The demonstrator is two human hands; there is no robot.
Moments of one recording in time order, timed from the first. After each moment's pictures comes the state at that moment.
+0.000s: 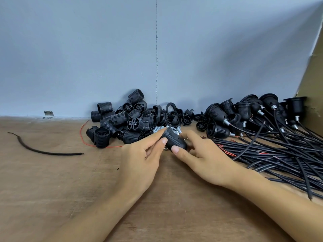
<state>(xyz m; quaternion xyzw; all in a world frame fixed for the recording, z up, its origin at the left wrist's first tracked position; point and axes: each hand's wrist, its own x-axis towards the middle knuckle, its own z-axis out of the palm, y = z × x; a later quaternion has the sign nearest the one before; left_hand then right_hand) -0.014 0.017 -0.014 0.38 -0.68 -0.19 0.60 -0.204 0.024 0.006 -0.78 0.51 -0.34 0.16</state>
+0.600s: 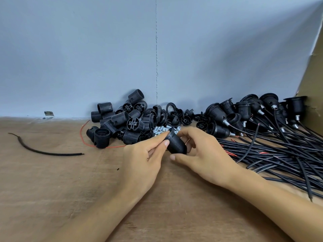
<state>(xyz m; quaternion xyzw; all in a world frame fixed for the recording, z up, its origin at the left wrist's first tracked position) -0.015 0.017 -0.015 0.37 -0.70 -0.15 0.59 -0.201 0.025 0.008 -0.77 0.52 -0.35 0.11</state>
